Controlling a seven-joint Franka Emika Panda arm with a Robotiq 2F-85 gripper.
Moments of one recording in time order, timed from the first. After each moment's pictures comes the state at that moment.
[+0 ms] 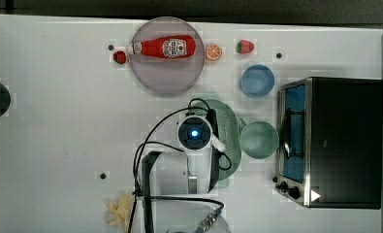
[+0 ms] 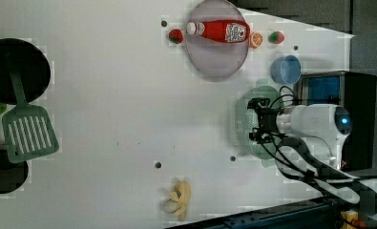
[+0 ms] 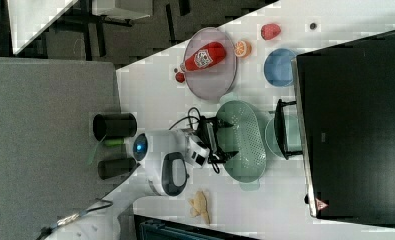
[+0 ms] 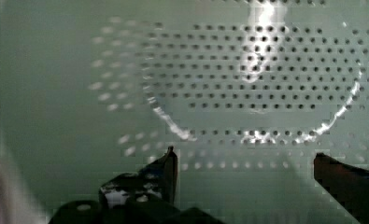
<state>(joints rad) -0.01 0.36 0.03 -2.45 -0.04 1.18 0.70</state>
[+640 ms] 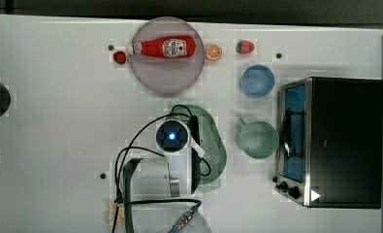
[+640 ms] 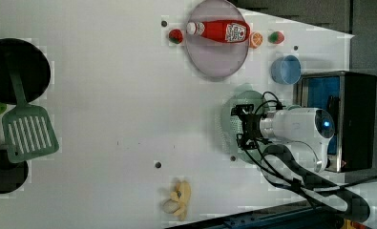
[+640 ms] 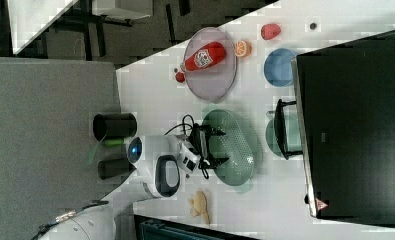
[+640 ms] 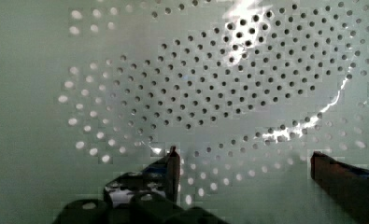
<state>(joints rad) 0.05 0.36 0.08 -2.46 -0.01 1.17 0.81</state>
